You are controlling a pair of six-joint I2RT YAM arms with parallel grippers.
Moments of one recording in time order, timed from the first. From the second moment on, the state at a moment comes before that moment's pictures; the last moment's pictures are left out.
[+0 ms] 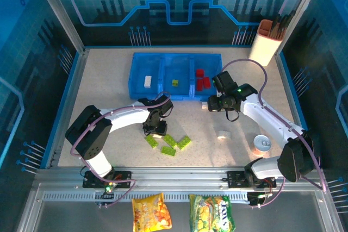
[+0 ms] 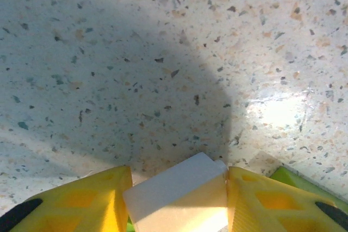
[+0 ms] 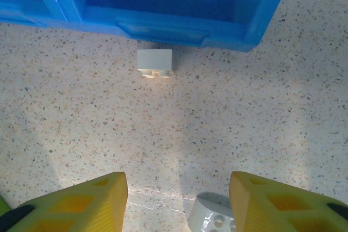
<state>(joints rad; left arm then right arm) -0.68 1.68 0.98 -0.77 0.01 -0.55 0.47 1.37 1.12 -0.90 0.11 0.38</state>
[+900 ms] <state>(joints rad) -0.37 1.56 1.07 -0.81 0.07 -0.43 0.47 1.31 1.11 -0.96 0.16 0.38</state>
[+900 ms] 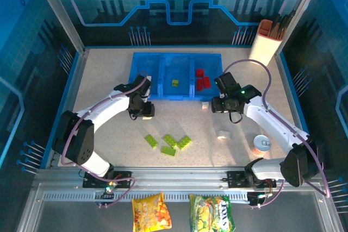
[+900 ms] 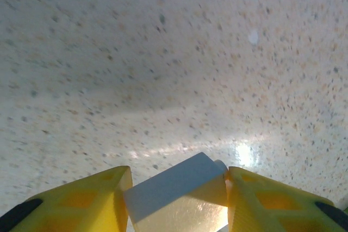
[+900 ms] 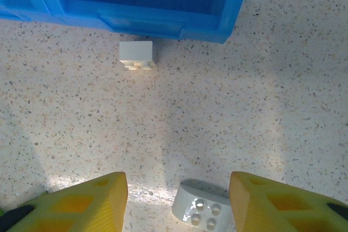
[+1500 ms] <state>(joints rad) -0.19 1.70 1.37 -0.84 0.13 -0.37 0.47 1.24 1.08 -0.99 0.16 0.38</state>
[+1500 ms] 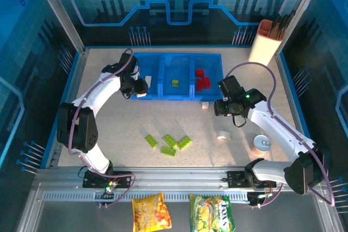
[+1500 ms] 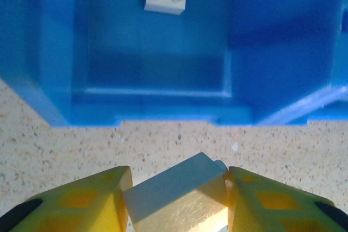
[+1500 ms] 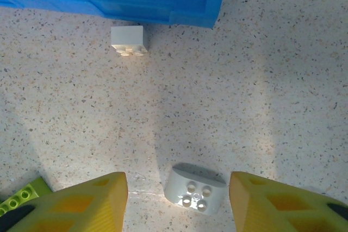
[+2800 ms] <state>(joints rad) -0.18 2.12 1.71 -0.87 0.24 -0.40 0.47 1.16 1.05 -1.05 0.19 0.40</state>
